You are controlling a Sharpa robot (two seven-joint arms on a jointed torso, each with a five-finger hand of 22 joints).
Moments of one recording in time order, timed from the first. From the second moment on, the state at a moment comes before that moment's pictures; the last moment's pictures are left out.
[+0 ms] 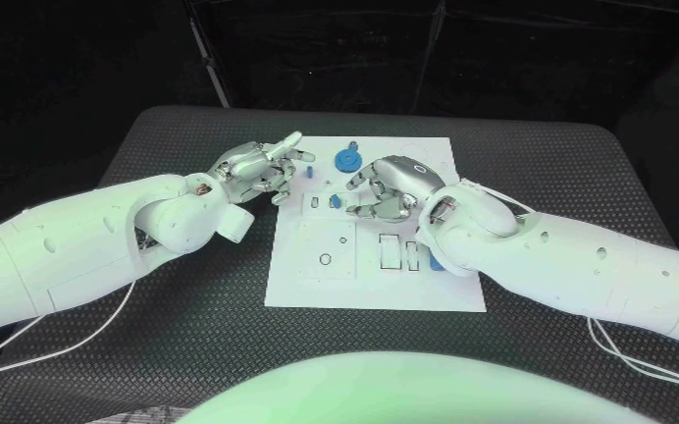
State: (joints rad) left arm 1.00 -0.95 0.06 1.53 -0.11 -0.04 0.19; left_hand 1.17 0.24 -0.34 0.15 0.05 0.96 0.16 0.16 0.15 1.04 0.08 0.97 0.60 1.47 0.00 1.48 1.31 0.12 1.22 0.11 1.02 1.10; right arm 0.98 -0.65 0.03 1.54 -1.58 -0.45 -0.15; right_hand 1.30 -0.11 0.07 0.11 0.30 0.94 0.16 0.11 0.07 1.32 0.08 1.32 1.26 1.46 0.00 1.55 1.31 0.10 1.26 0.11 1.25 0.94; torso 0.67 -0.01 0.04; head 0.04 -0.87
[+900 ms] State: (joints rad) left arm 1.13 -0.93 0.07 1.54 -1.04 -0.07 0.22; left_hand 1.42 0.13 -0.31 -0.08 0.05 0.97 0.13 0.17 0.16 1.00 0.06 0.77 0.45 1.31 -0.01 1.16 1.04 0.17 1.05 0.11 0.67 0.82; right arm 1.04 -0.83 0.13 1.62 -0.91 -0.54 0.17; right_hand 1.33 -0.07 0.08 0.12 0.35 0.94 0.16 0.12 0.07 1.28 0.08 1.29 1.21 1.46 0.00 1.52 1.31 0.12 1.23 0.10 1.22 0.87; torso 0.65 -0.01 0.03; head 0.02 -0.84
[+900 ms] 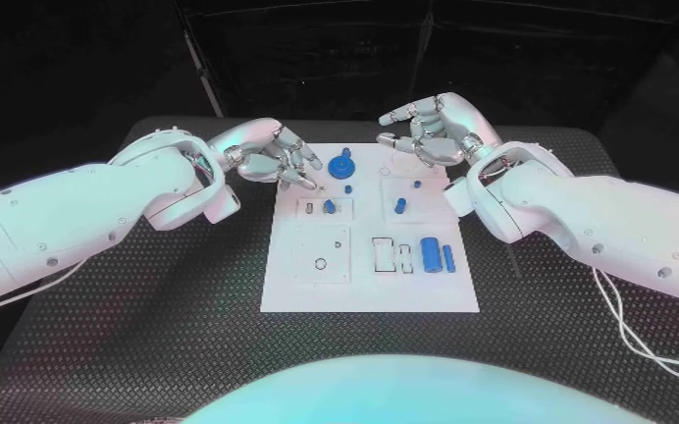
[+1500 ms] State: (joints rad) left arm 1.28 -0.72 -0.06 1.41 -1.72 0.01 0.14; left_hand 1.39 0.04 -0.25 -0.02 0.05 0.99 0.09 0.18 0.15 1.16 0.00 1.11 0.78 1.47 -0.05 1.50 1.31 0.13 1.32 0.05 1.05 1.13; right arm 1.05 -0.81 0.13 1.57 -0.84 -0.53 0.19; right_hand 1.33 -0.07 0.08 0.12 0.35 0.94 0.16 0.12 0.07 1.28 0.08 1.29 1.21 1.46 0.00 1.52 1.31 0.12 1.23 0.10 1.21 0.87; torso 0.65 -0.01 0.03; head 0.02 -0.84
